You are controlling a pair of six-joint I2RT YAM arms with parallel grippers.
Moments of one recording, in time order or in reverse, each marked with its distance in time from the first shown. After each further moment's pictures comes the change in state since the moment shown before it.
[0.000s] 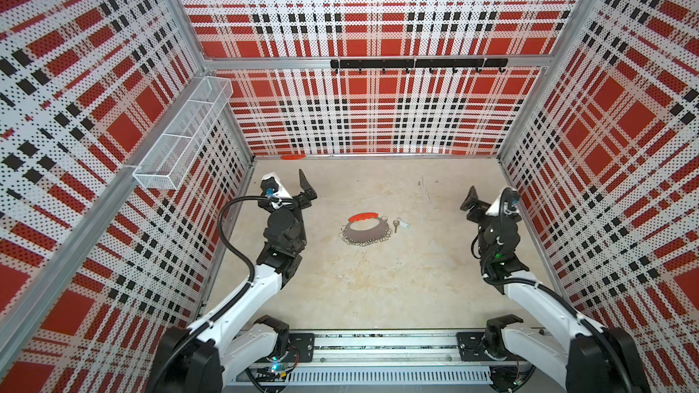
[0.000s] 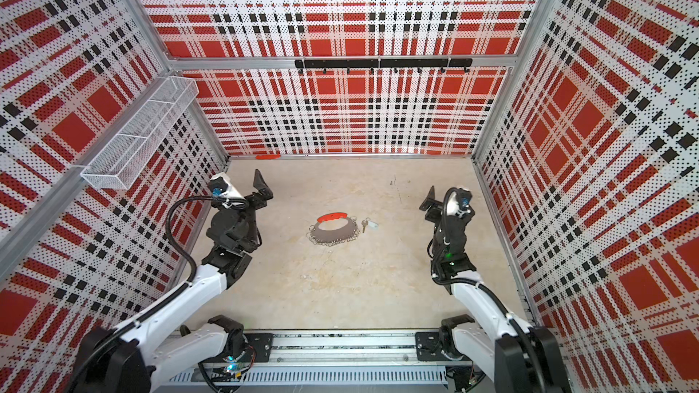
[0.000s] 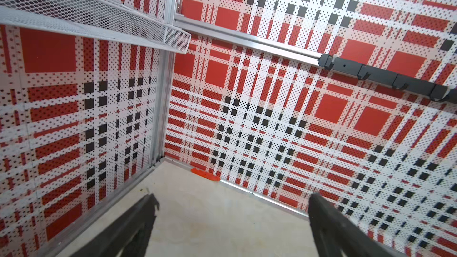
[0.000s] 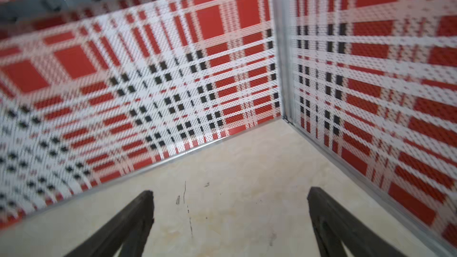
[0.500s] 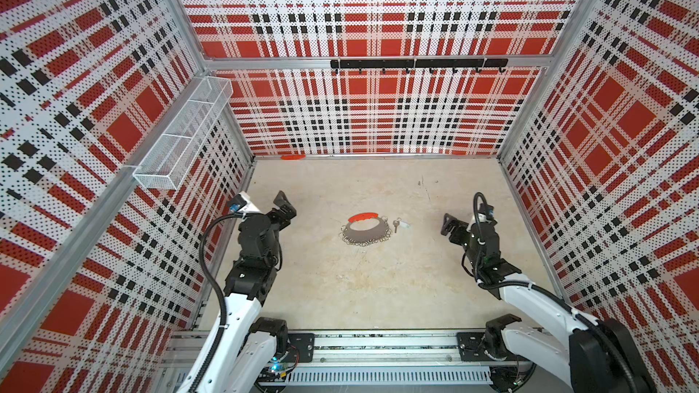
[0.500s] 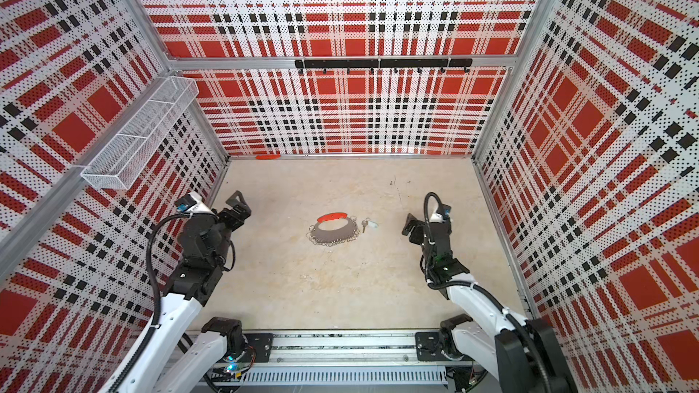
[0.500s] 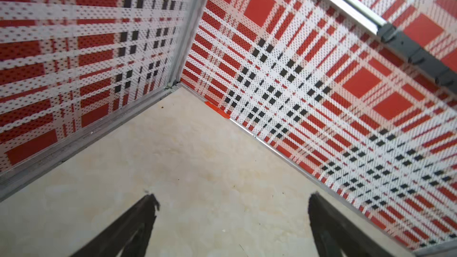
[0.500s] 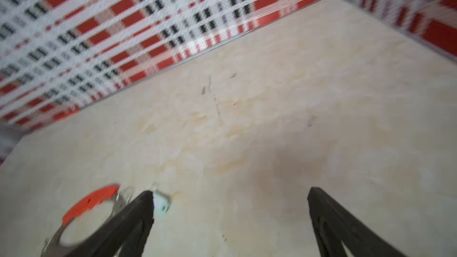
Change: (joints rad) left arm 0.301 -0.287 0.005 -0.626 0.308 -0.403; right arm 0.168 0.102 -0.104 -0.175 -0.260 0.092
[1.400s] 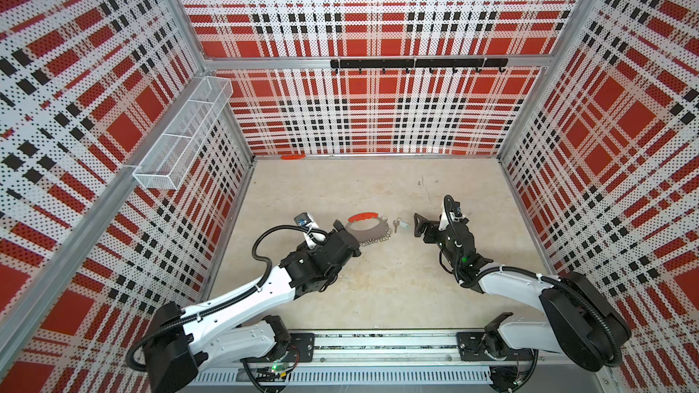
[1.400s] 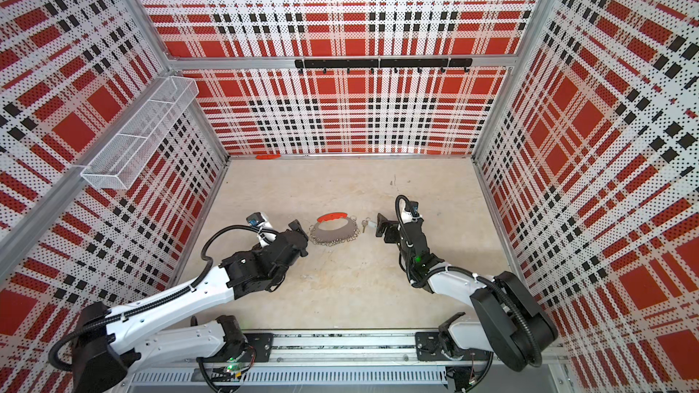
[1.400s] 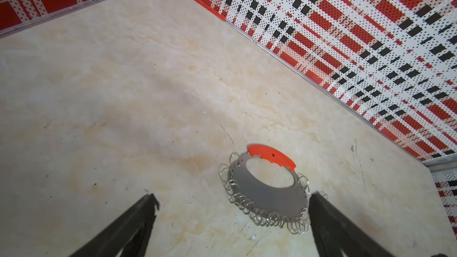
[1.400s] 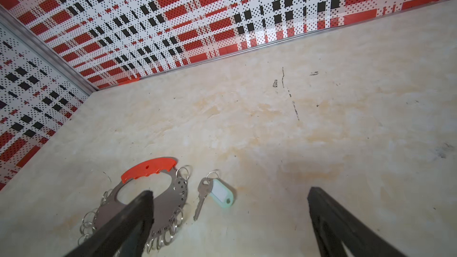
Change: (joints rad) left arm -0.846 0.405 0.191 -0.463 -0.595 -0.626; right arm 0.154 0.212 0.006 0.319 -0.004 -0.028
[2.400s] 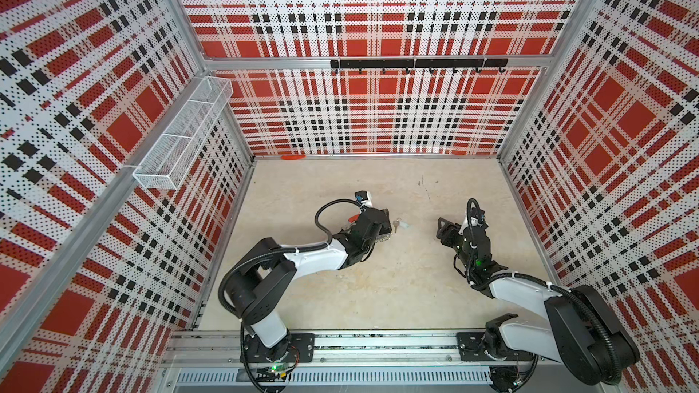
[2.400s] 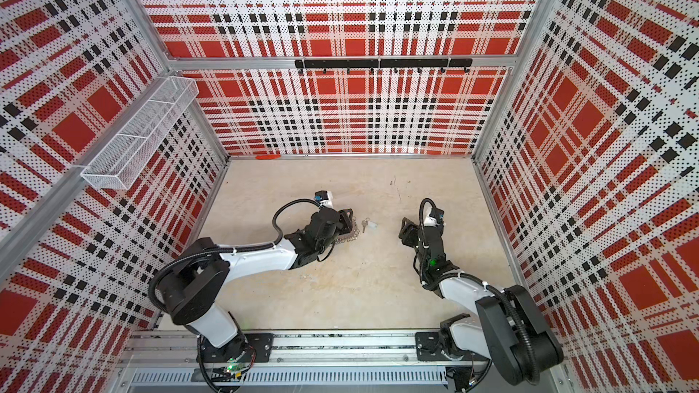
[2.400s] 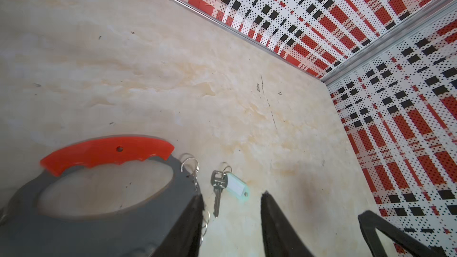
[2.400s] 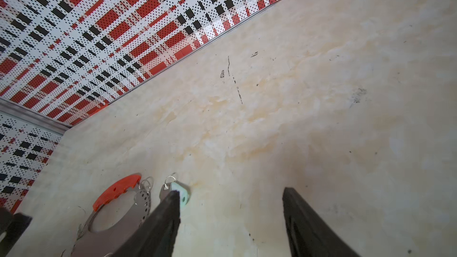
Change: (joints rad) left arm 0.097 0.591 0.111 0.879 0.553 0.422; right arm -0.196 -0.069 -0.098 -0.048 -0.089 0.174
